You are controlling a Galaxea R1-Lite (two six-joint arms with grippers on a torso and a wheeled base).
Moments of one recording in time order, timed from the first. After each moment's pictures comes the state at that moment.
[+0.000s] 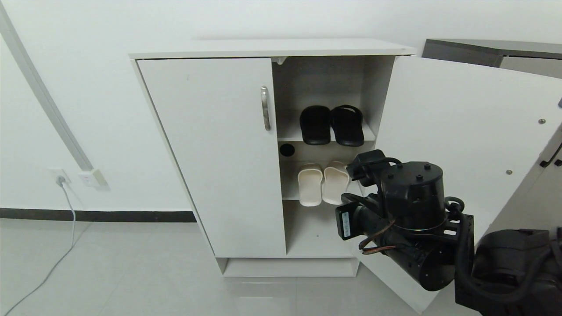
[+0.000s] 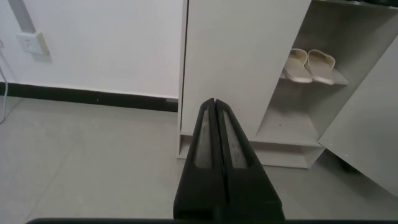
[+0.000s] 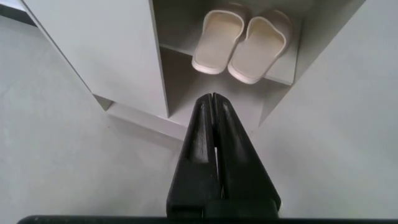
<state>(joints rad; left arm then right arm) 0.00 0.00 0.00 0.00 0.07 -0.09 0.87 1.78 -0.88 -0.63 -0.54 0.10</state>
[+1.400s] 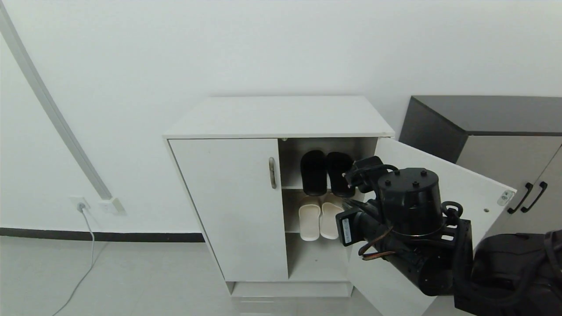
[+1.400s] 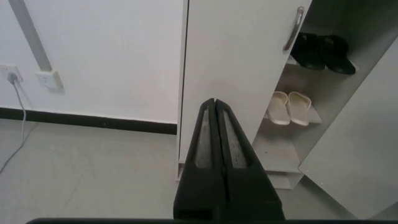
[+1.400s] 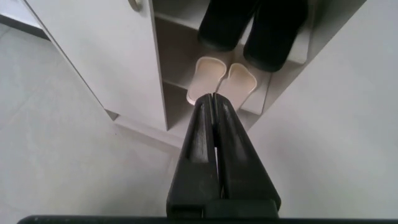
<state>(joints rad) 0.00 0.00 0.00 0.00 0.07 -0.09 0.87 1.79 -0.86 -0.63 -0.54 0.08</state>
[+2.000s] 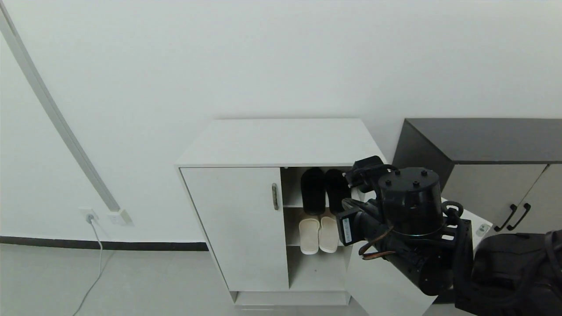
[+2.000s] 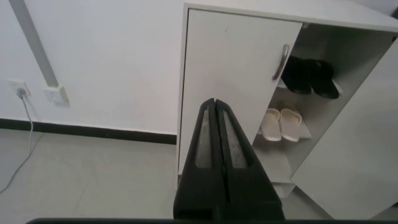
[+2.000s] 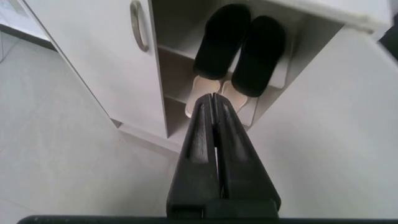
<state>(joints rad) 0.00 0.00 0.00 0.00 0.07 -0.09 0.87 1.79 -0.86 -0.63 -0.54 0.08</state>
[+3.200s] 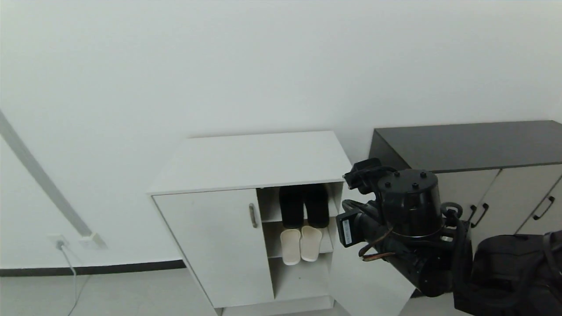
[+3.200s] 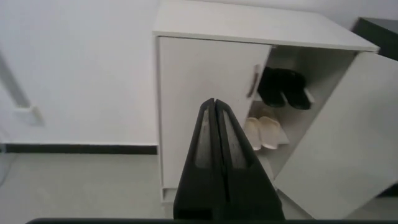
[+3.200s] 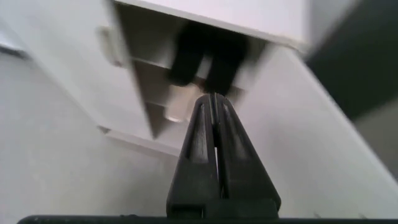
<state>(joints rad) 0.00 0.00 0.00 0.00 0.07 -0.09 0.86 1.79 -0.85 -0.63 -0.54 0.08</state>
